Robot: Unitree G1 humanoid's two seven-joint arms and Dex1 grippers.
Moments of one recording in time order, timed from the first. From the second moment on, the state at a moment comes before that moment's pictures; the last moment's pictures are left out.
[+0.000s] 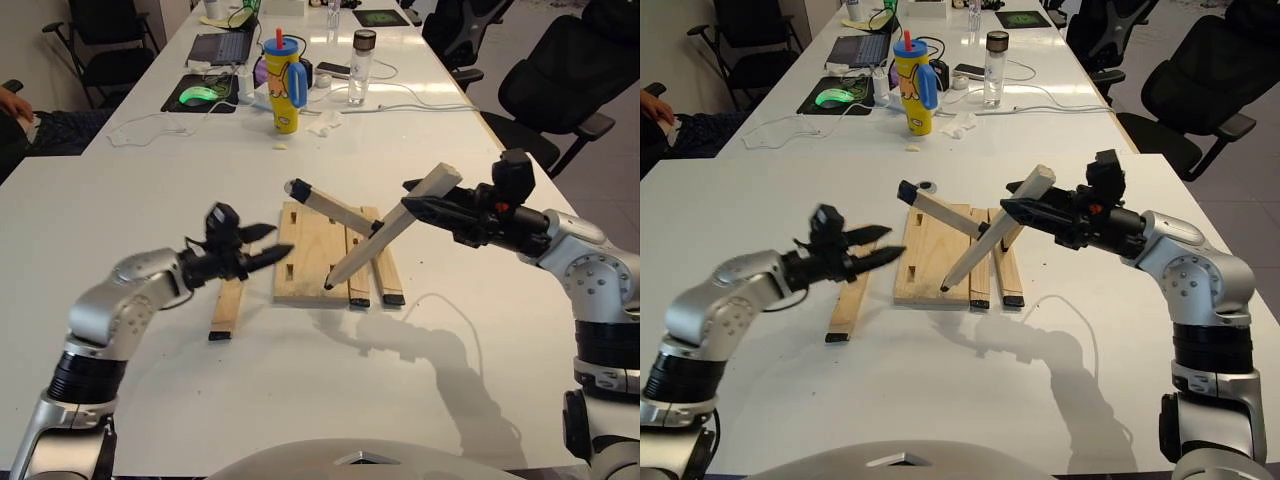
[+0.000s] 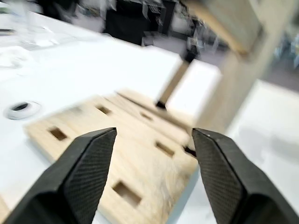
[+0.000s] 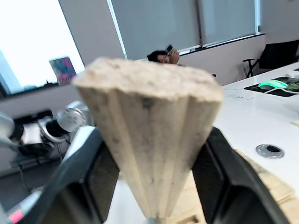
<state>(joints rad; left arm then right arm) -0.23 0.63 -0.18 -0.24 -0.56 0.54 -0.73 -0.42 -0.66 -0.10 -0.05 0.85 0.58 1.13</state>
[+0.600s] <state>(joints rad) -0.27 0.60 -0.47 -0.08 -0.03 0.34 -0.74 -0.58 -0.62 0.03 0.15 0.59 0.36 1.33</state>
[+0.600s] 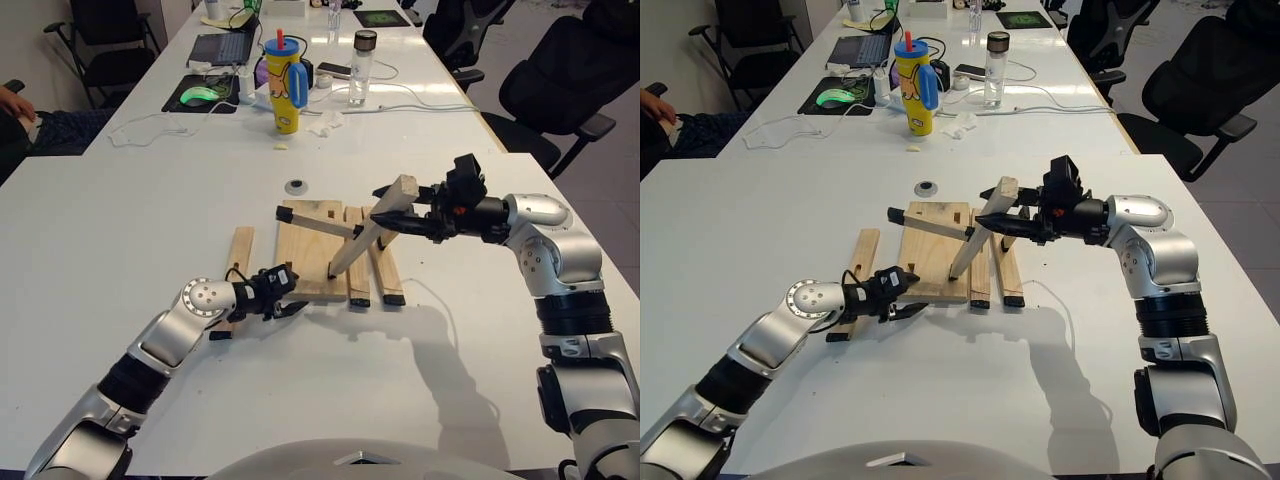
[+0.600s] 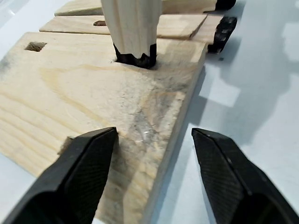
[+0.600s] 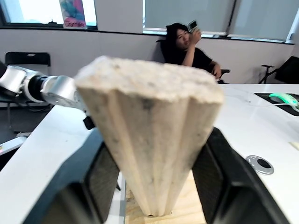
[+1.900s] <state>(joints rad) -0.26 0.52 -0.45 -0.04 0.06 0.31 -0.75 -0.72 -0.69 0.10 0.27 0.48 0.35 1.46</state>
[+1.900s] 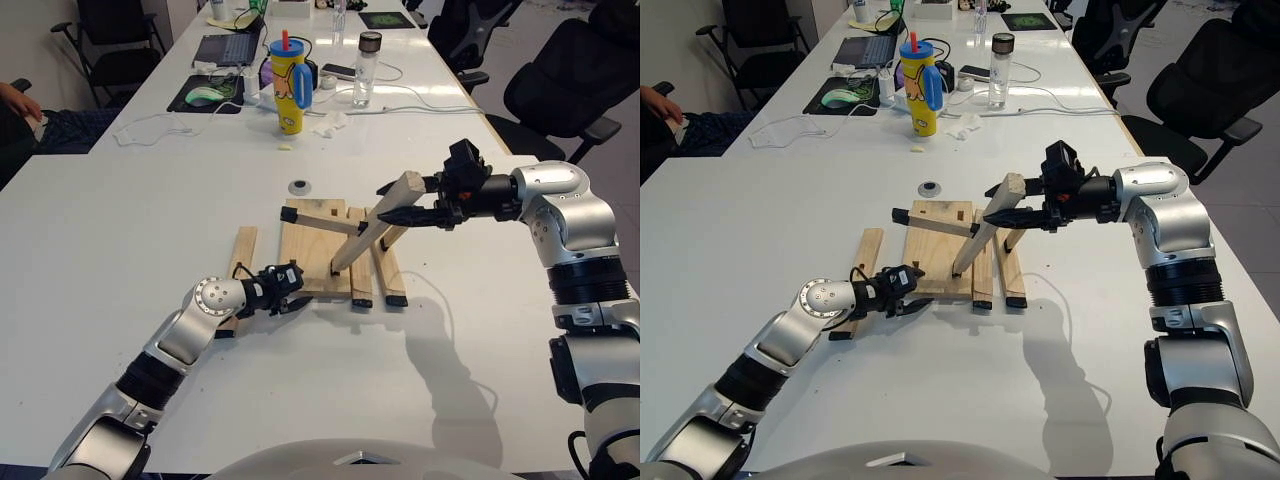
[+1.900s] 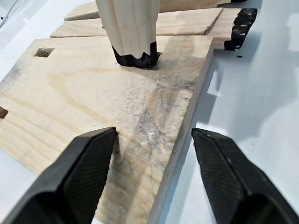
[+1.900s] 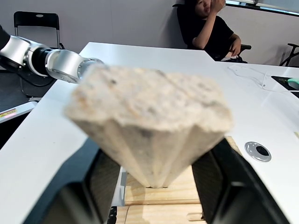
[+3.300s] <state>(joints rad) -0.27 0.36 -0.47 -0.07 0.18 0.51 -0.58 -0.77 -0.59 0.10 0.34 0.28 0.15 1.26</state>
